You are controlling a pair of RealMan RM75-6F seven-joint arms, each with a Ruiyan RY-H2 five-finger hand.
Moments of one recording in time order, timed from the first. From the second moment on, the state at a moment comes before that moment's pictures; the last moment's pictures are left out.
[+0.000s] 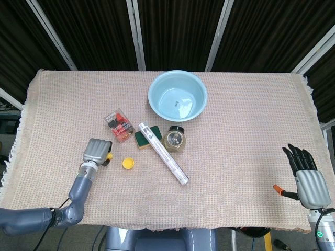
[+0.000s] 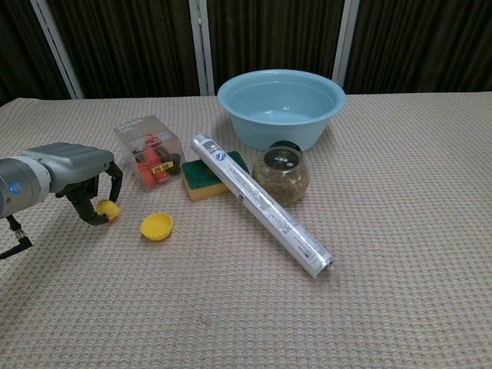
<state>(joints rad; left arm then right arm) -0.79 -1.58 -0.13 -1.54 0.59 1.06 0.87 0.11 -1.11 0.06 -1.61 -1.54 1.48 0.07</state>
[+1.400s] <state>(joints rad) -0.86 -1.64 -0.12 -1.65 0.64 1.11 0.86 0.10 -1.11 0.06 -1.60 -1.55 1.48 0.08</state>
